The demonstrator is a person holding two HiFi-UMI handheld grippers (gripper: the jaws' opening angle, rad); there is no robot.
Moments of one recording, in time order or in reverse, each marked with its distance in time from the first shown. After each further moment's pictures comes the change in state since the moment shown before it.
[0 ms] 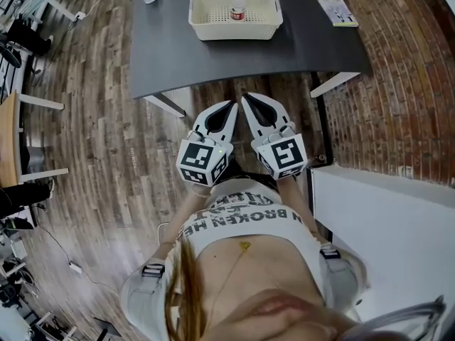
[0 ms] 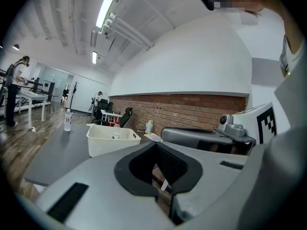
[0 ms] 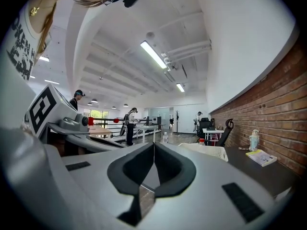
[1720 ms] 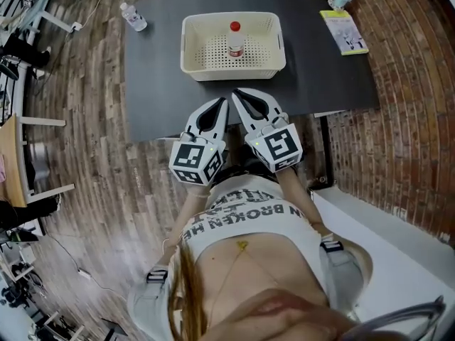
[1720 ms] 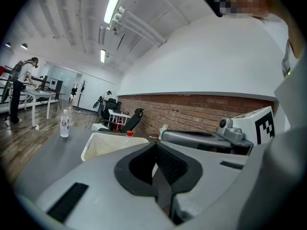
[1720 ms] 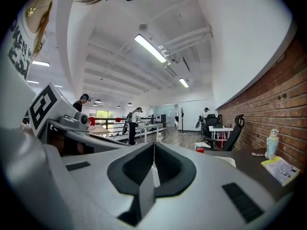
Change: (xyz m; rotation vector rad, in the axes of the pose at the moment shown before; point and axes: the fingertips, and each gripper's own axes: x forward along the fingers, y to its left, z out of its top) left arm 0.173 0.126 0.065 -0.056 -0.006 0.089; right arm 0.169 -0.149 0.010 0.024 0.015 0.096
